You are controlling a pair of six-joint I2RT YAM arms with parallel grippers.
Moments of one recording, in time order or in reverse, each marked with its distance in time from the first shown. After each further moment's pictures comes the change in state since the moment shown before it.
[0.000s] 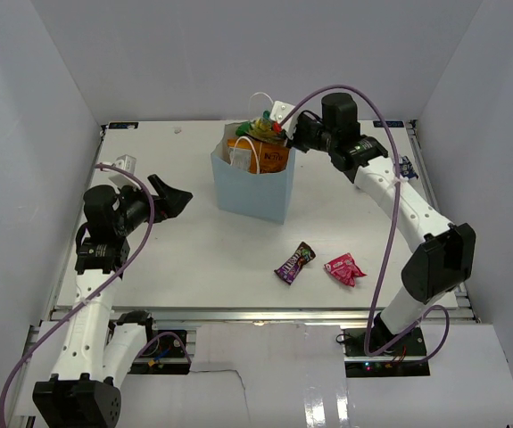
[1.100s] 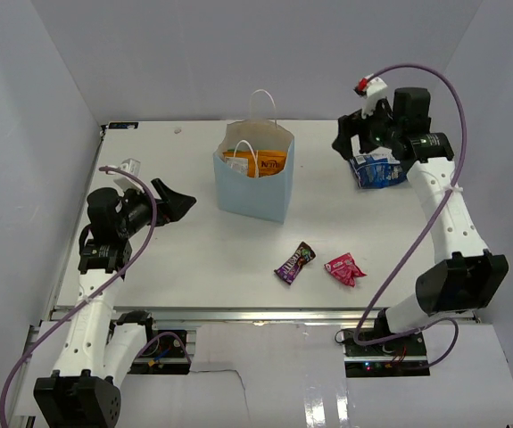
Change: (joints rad) left arm 0.000 0.005 -0.040 0.040 0.052 -0.014; right arm -0.298 -0.136 0.084 -0.346 0.007 0.483
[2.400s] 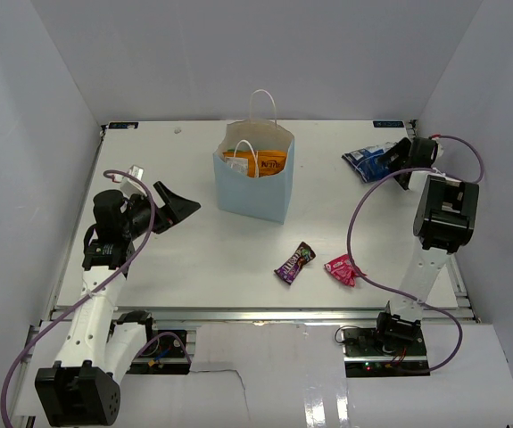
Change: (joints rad) left arm 0.000 0.034 -0.055 -0.018 0.062 -0.159; right arm -0.408 0.589 -0.340 0.721 0.409 0.965
